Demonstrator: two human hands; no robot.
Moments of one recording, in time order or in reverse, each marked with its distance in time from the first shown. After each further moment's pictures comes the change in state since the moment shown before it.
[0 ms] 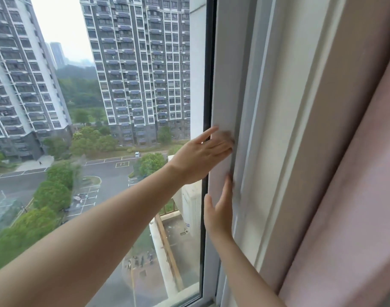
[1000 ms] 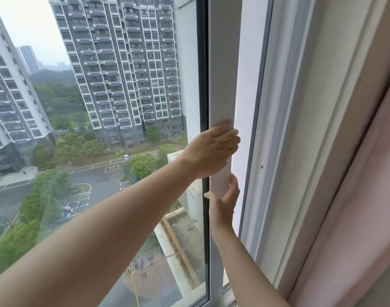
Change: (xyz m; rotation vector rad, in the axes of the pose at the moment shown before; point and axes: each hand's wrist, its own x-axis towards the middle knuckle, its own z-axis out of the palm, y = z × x) left_hand -0.050 -0.036 -0.011 0.109 0.115 0.155; right_hand -0.045 -0.040 0.082 0.268 0.200 0.288
